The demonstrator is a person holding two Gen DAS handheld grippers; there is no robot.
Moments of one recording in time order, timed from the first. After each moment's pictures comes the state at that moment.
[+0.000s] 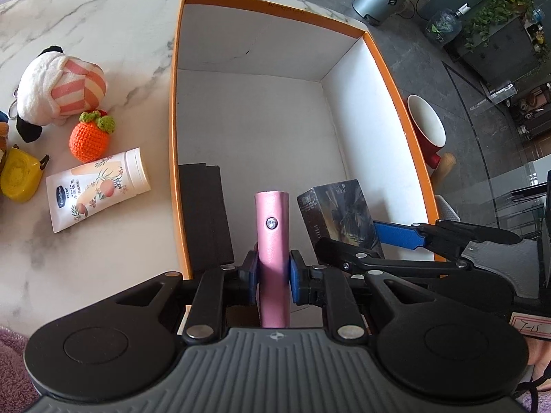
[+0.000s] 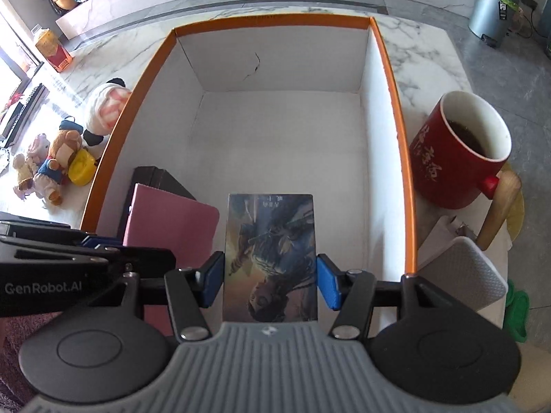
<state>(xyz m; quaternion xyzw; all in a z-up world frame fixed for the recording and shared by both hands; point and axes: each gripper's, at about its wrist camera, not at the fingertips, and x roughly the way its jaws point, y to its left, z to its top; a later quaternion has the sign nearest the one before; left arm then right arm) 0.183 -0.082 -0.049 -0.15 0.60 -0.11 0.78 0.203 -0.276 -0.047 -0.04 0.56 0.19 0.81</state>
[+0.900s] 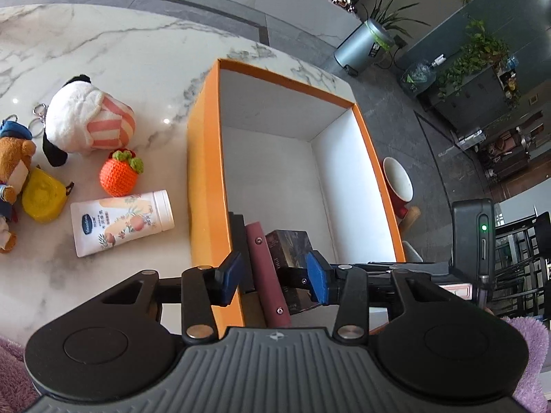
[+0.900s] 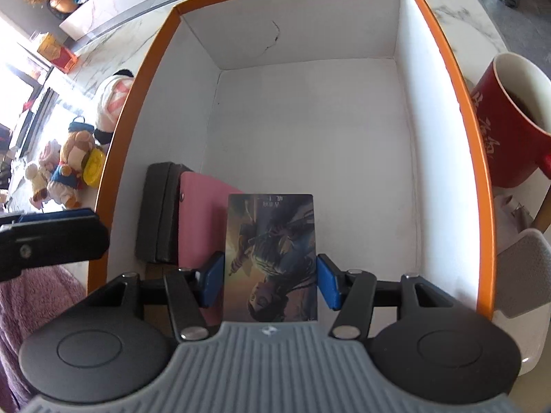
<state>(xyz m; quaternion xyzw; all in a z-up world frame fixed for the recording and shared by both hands) 0.174 -0.027 -0.015 -0.22 0.52 -0.13 0.82 0.231 -0.263 -0.073 0.05 0.61 0.20 0.76</state>
